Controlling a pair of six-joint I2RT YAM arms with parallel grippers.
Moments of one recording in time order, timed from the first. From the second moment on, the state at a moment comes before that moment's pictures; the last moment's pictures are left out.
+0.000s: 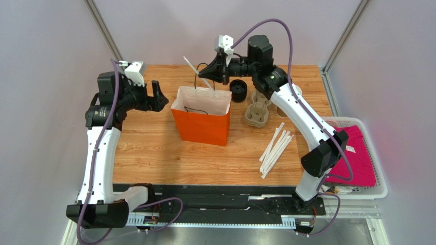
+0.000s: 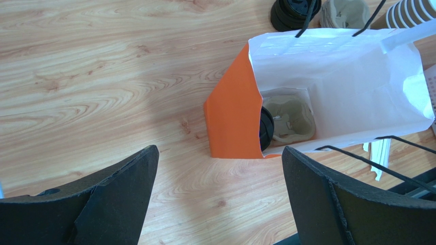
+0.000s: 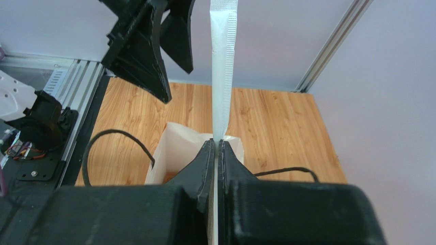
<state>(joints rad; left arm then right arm) 0.03 1.12 1.39 -0.83 0.43 0.00 0.59 1.75 1.93 -0.22 -0.90 -0.24</state>
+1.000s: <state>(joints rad) 0.15 1.25 1.63 -0.99 0.61 0.06 0.51 1.62 1.83 -0.34 -0.69 -0.11</state>
